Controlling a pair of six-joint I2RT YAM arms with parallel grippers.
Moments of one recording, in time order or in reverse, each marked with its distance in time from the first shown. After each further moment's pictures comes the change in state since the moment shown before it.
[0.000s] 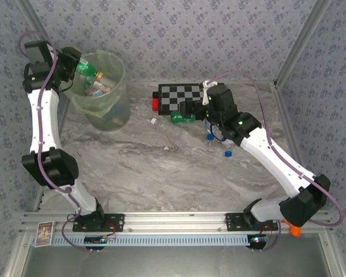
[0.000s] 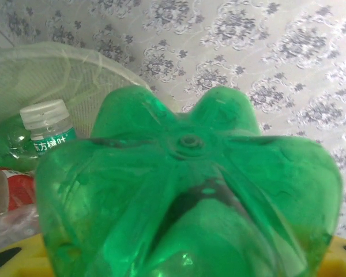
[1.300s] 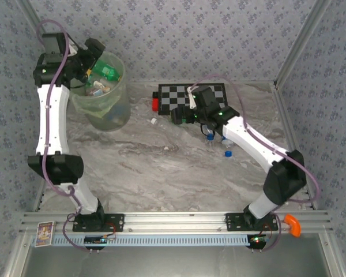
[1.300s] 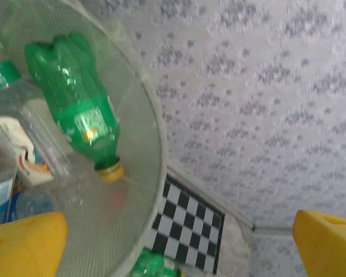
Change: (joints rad) left arm -0.179 -0.016 0.177 -0.270 -0.067 0.133; right arm -0.017 0.264 0.040 -0.002 -0.142 -0.063
